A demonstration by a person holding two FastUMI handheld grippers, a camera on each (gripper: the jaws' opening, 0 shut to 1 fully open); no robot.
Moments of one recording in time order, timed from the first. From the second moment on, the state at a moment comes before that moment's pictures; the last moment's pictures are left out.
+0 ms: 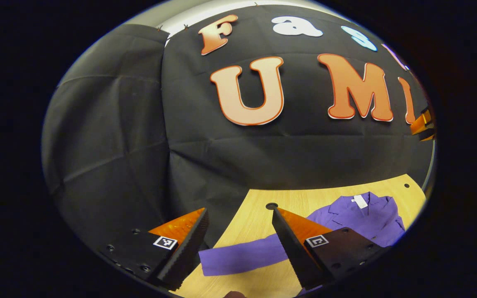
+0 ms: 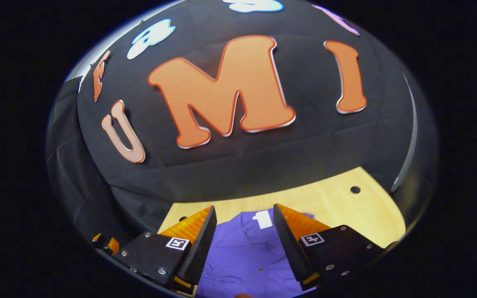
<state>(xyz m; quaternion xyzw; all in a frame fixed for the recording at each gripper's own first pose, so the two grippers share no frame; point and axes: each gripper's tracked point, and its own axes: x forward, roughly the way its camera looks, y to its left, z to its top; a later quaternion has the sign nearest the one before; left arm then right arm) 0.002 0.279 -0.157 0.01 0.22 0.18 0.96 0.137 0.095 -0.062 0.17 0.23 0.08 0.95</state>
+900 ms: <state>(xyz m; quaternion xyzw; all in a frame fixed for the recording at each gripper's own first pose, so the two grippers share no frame) -0.009 0.314 -0.365 -0.10 0.53 0.18 0.82 0.056 0.002 -0.006 -0.01 0.09 -0.04 0.99</state>
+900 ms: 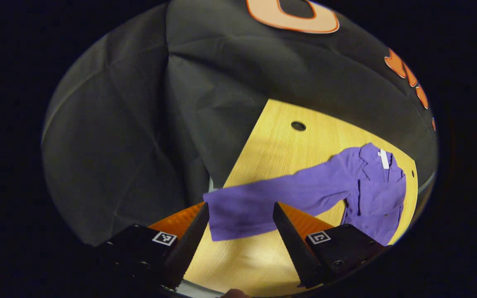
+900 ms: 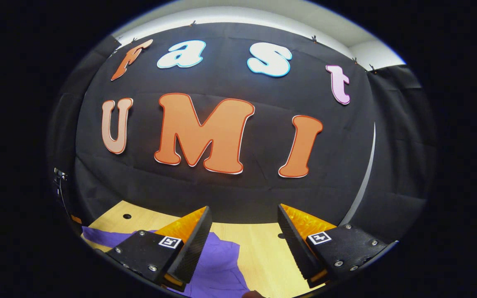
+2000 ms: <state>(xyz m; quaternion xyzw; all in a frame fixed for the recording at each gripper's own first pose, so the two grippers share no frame) -0.040 0.303 -0.499 -0.22 0.69 0.18 0.66 -0.010 -0.011 -0.010 -0.02 0.10 -0.10 0.99</state>
